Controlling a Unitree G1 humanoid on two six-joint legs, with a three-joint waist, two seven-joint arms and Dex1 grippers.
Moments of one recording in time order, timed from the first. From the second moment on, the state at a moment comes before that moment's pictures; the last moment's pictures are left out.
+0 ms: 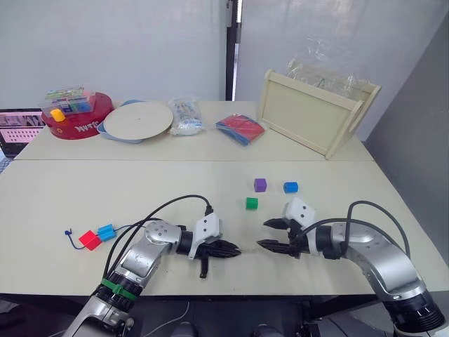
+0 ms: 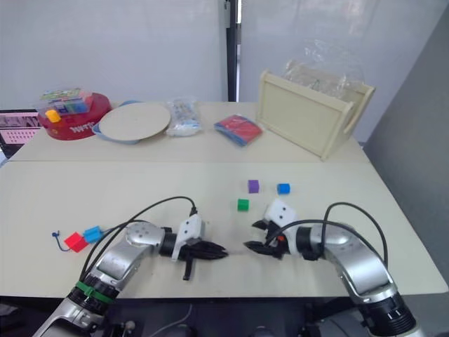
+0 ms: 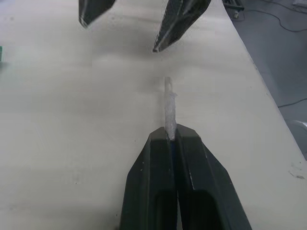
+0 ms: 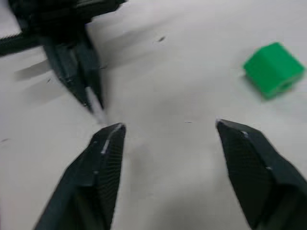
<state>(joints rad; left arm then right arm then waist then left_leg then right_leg) -0.43 0.46 -0.33 0.06 -0.22 0.25 -1.19 -0.25 -0.62 0.04 -0.37 0.32 0.71 0.84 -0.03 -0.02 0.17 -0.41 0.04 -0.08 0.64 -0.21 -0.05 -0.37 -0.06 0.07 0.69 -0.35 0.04</state>
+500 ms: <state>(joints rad) -0.41 0.47 -0.33 0.03 -0.23 0.29 -1.18 -0.34 -0.16 -0.10 -0.03 0.08 0.52 0.09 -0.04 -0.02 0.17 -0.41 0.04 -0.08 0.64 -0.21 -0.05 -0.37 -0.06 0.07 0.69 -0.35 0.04</state>
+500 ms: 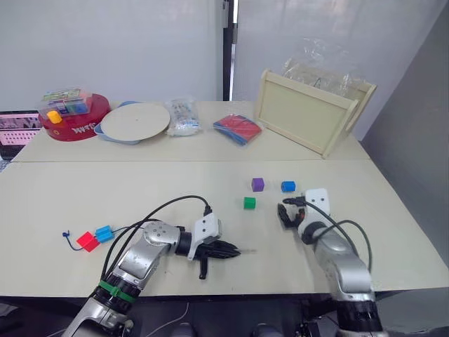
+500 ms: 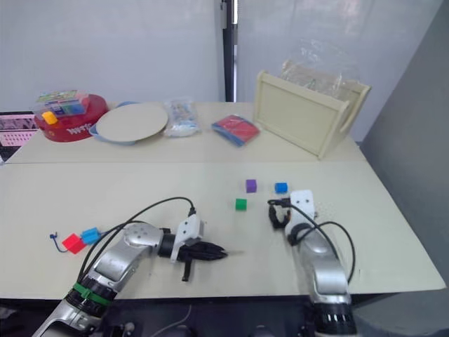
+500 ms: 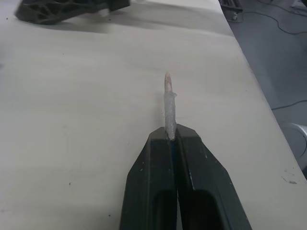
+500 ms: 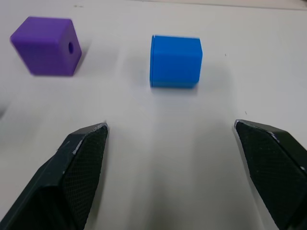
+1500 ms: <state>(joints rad) -0.42 0.49 -0.33 0.03 -0.23 0.29 -1.17 -0.11 -0.05 0.01 -0.32 0.12 0.34 0.04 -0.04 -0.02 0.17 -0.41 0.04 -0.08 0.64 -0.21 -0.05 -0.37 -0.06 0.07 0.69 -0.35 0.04</state>
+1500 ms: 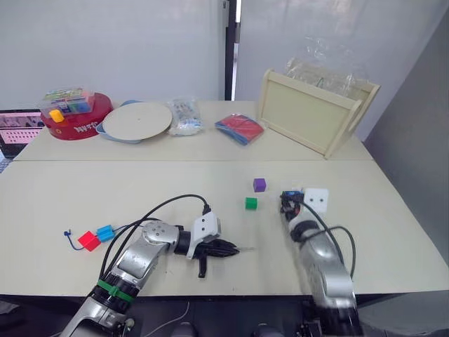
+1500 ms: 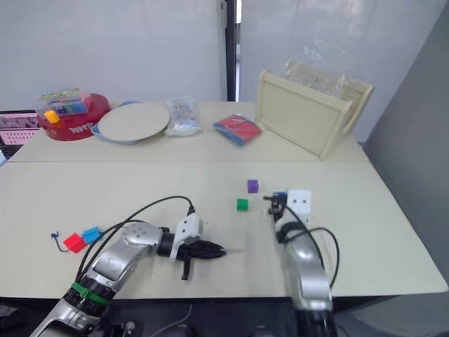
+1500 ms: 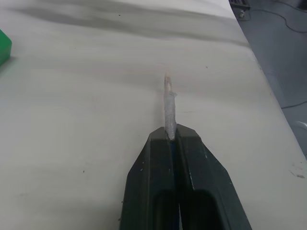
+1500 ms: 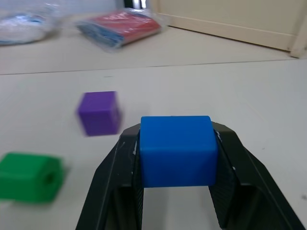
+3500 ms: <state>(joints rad) -0.27 0.62 -0.23 -0.27 -0.32 0.48 -1.09 -0.53 -0.71 0.34 0.20 0.18 0.08 1.35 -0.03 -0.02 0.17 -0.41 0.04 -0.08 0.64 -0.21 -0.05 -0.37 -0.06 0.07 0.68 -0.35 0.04</state>
